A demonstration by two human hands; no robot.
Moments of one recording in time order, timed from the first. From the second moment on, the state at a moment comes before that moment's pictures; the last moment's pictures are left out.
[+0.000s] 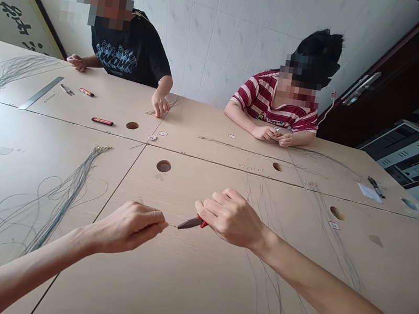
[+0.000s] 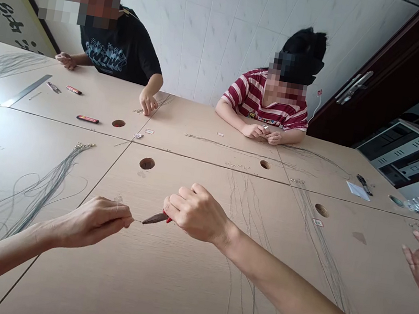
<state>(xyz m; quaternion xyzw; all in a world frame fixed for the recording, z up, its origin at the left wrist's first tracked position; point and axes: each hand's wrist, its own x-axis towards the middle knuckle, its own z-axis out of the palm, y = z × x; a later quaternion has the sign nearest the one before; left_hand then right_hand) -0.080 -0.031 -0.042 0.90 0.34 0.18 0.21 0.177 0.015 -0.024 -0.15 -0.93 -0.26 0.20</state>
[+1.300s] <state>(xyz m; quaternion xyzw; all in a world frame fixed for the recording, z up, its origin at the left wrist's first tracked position) -0.042 -0.045 -0.055 0.49 0.44 0.37 0.65 0.124 -0.040 -0.051 -0.40 -0.64 0.48 0.45</state>
